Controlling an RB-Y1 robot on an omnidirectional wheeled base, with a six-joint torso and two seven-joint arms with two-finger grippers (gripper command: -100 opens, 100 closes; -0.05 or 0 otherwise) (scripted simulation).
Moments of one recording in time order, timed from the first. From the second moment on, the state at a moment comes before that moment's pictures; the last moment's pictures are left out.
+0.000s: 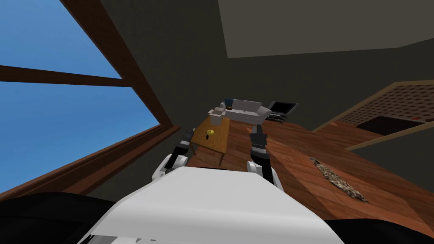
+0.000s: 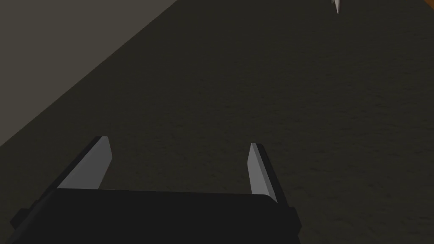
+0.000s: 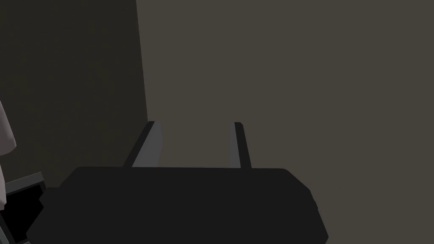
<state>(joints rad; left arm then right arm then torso) 0.40 0.22 -0.09 -2.07 0.01 -0.28 -0.19 0.47 -0.03 -0.03 -2.26 0.10 -0.48 -0.06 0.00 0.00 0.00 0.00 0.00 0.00</state>
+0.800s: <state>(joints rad) 0.34 0.30 -0.12 -1.85 -0.11 -0.20 -0.22 0.47 -0.03 -0.03 -2.26 0.10 -0.48 -0.06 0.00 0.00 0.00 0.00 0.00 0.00</state>
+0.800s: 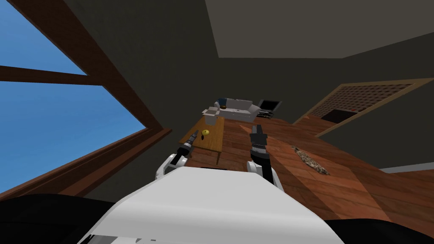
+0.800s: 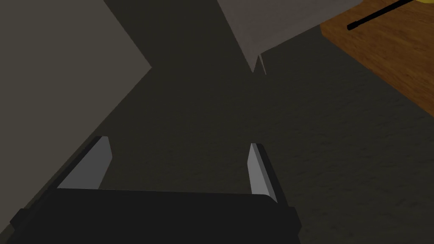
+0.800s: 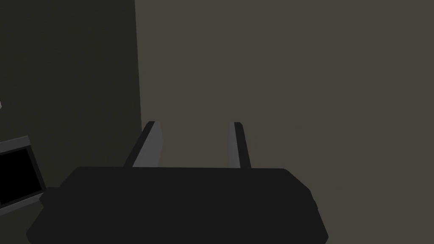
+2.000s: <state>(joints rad) 0.21 0.37 -0.14 -1.54 -0.21 -0.11 -0.26 0.47 -0.03 -0.03 -2.26 0.10 -0.48 -0.06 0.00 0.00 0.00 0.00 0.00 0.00</state>
